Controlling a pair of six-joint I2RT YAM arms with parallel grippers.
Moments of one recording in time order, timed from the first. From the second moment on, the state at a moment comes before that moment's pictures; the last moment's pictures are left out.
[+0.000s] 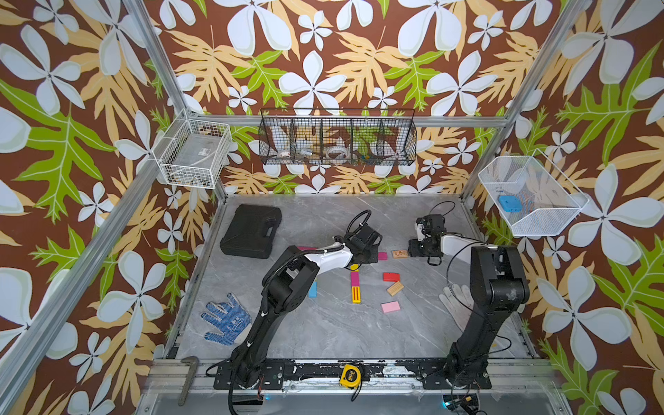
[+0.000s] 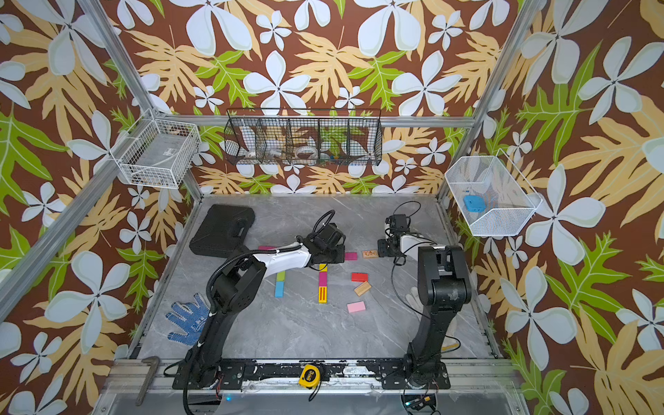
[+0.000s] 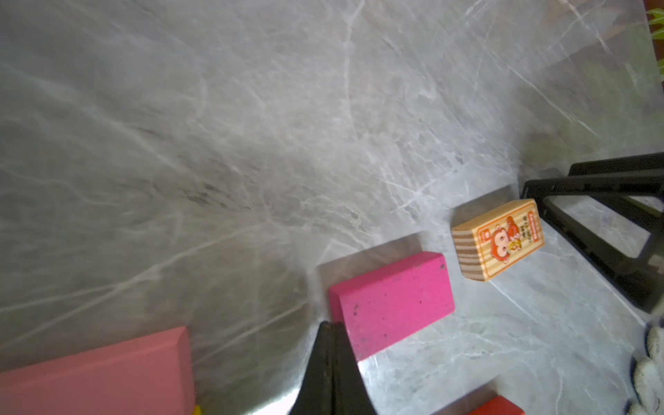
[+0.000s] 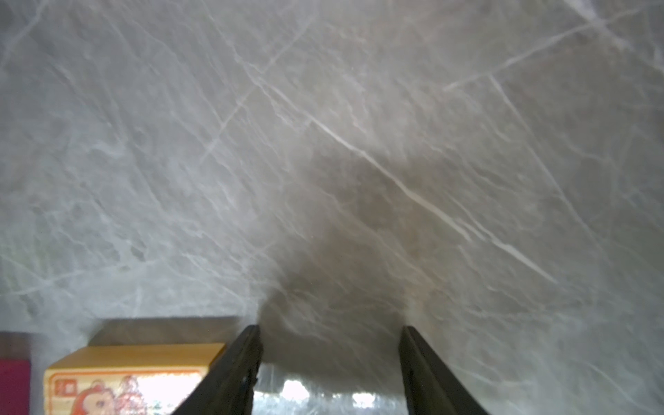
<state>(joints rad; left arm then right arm) -0.78 2.24 1.62 -0.27 -0.04 -0.67 0.03 1.92 1.15 -0.31 -0.01 -0.02</state>
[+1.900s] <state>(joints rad) -0.76 2.28 1.64 -0.26 0.01 -0.66 0.08 1.83 1.02 -0.22 -0.06 0.01</state>
